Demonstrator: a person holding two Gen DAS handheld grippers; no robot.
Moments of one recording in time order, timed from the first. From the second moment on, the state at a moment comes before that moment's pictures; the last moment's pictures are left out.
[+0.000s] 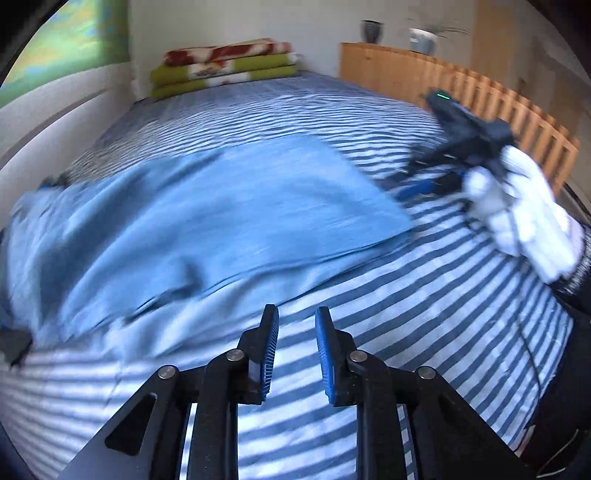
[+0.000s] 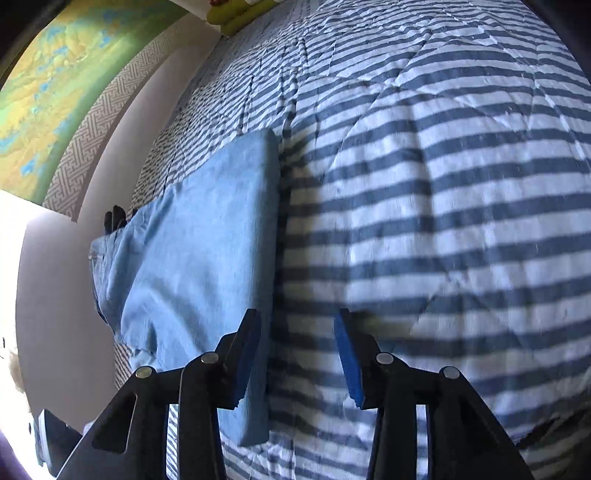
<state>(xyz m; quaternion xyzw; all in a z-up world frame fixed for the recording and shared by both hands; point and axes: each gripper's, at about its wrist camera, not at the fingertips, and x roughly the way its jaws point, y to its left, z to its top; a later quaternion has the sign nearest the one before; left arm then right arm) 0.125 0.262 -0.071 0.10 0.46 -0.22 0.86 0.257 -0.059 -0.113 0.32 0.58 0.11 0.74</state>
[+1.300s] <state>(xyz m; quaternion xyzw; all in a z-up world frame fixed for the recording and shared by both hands) 0.220 0.315 -0.110 0.32 0.47 -0.20 0.80 0.220 0.140 -0.079 -0.09 0.57 0.18 0.80</state>
